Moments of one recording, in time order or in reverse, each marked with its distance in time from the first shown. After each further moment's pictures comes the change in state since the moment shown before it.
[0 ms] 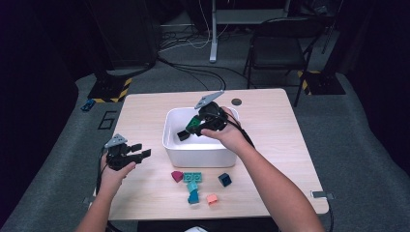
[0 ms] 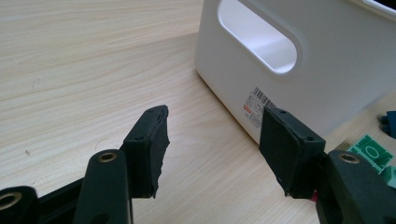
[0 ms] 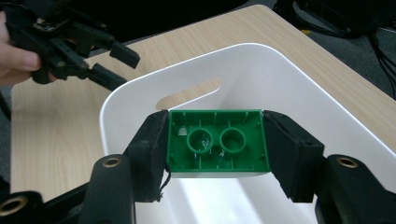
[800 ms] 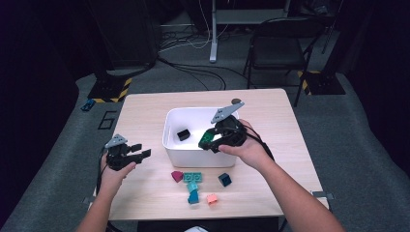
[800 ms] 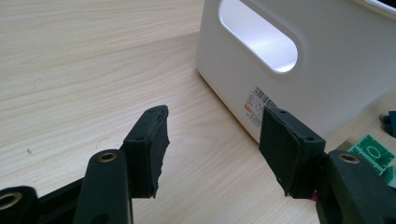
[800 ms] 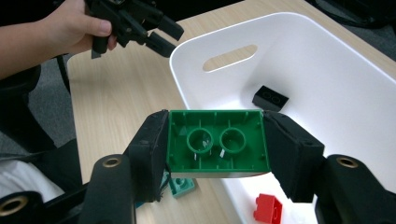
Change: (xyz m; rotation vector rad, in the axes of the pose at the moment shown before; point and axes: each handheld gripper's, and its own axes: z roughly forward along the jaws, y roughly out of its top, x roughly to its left) left arm -0.001 0.000 0.000 0.005 0.006 0.002; right arm 0.033 -0.029 -0.063 0.024 0.059 -0.005
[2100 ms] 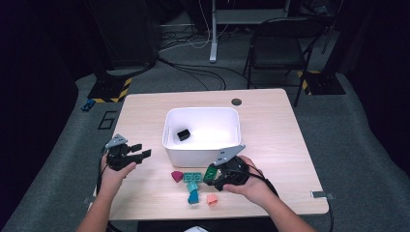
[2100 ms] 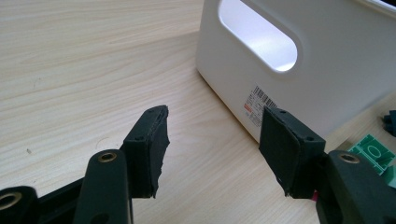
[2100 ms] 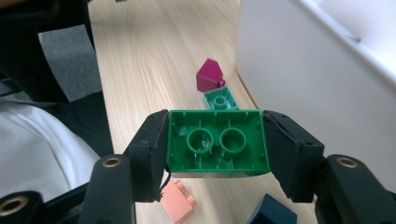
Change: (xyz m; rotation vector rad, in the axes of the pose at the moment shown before) left arm -0.001 0.000 0.000 0.002 0.003 0.000; right arm 0.053 -0.083 0.022 0.032 0.039 -0.043
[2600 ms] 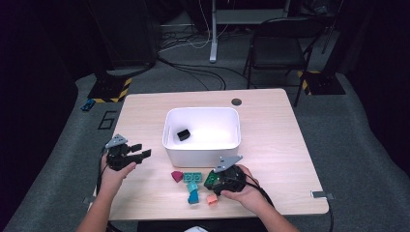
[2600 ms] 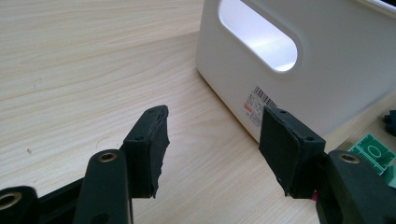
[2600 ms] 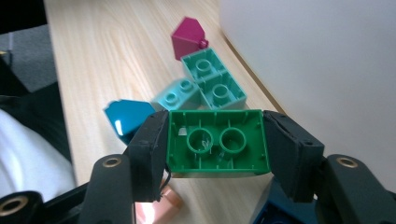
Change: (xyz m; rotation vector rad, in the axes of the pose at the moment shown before) left arm 0.000 0.000 0.000 0.001 0.000 0.003; right arm -0.003 -0.042 0.041 0.011 -0.054 0.071
